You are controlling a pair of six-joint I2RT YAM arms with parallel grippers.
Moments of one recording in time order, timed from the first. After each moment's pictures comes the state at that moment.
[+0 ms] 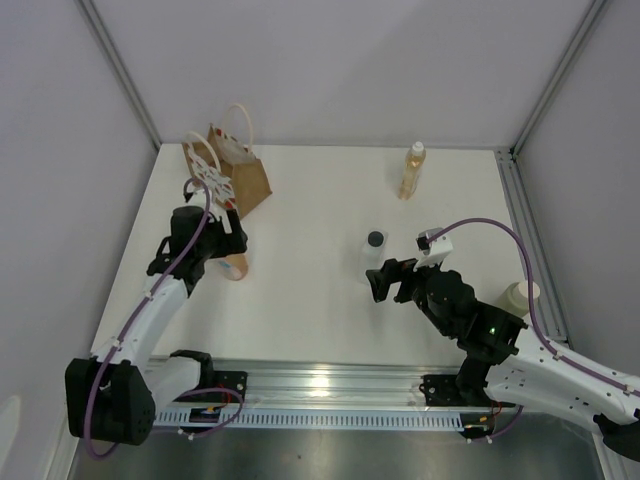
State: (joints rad) left arm -0.10 1.05 0.70 -0.25 0.01 -0.23; right arm 1.03 0.69 0.63 -0.23 0.51 0.45
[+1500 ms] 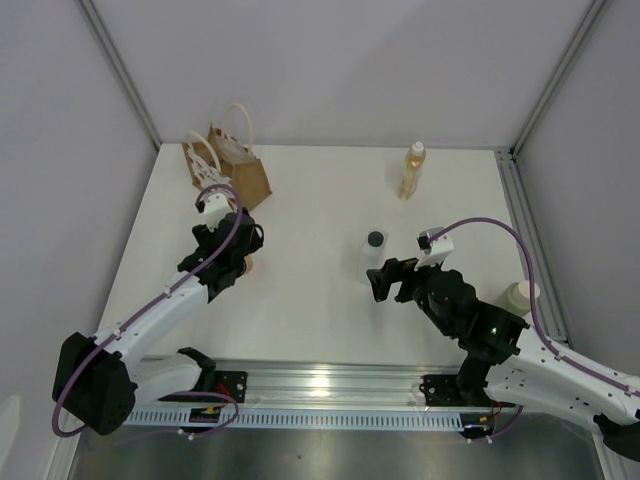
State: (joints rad) left arm -0.49 1.10 0.74 -0.32 -0.69 -0.63; right arm 1.03 0.68 0.64 -0.24 0.51 0.45
